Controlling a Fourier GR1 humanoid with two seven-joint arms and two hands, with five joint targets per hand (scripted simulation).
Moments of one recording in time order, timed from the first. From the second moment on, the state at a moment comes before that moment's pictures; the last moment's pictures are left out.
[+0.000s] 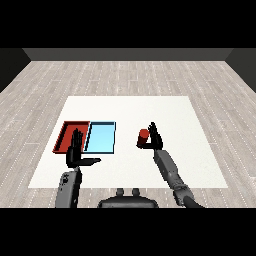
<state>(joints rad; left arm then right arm) 0.03 0.03 0.06 -1.63 0.08 -0.04 -0.37 -0.53 0.00 -0.04 -0.66 -0.28 0.05 -0.59</state>
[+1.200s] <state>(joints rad) 0.05 0.04 0.07 -1.63 0.08 -0.05 -0.39 -0.66 -0.01 -0.03 -0.49 -0.32 0.03 -0.62</state>
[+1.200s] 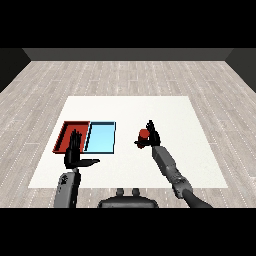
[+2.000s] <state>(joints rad) 0.03 0.06 0.09 -1.64 0.09 -0.05 -0.36 -0.69 -0.01 0.00 -0.48 -0.31 -0.08 -0.58</state>
